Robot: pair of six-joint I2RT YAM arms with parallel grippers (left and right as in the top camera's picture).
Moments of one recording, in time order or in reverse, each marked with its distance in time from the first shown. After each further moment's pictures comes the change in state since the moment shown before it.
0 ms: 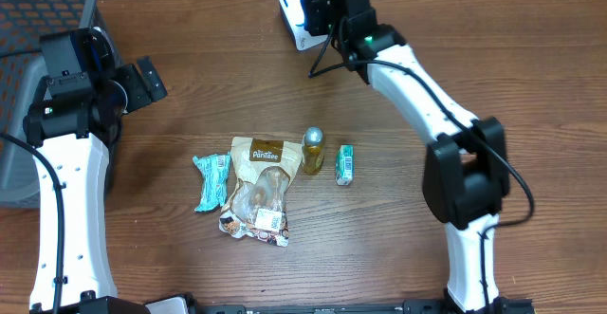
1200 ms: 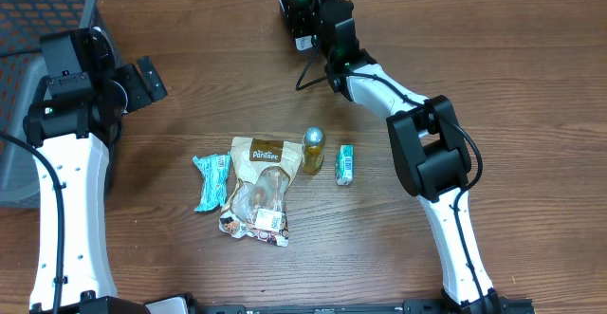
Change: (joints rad) left arm 0.000 0.000 0.000 0.000 0.000 0.000; right arm -0.004 0.295 0.000 0.632 -0.080 -0.004
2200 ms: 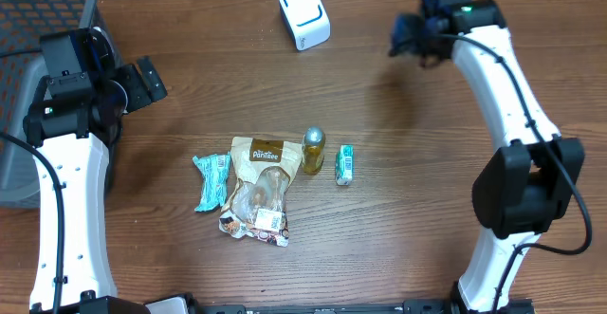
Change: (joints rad) left arm 0.000 0.000 0.000 0.000 0.000 0.000; right arm -0.306 -0.456 0.018 -1.453 -0.002 0.015
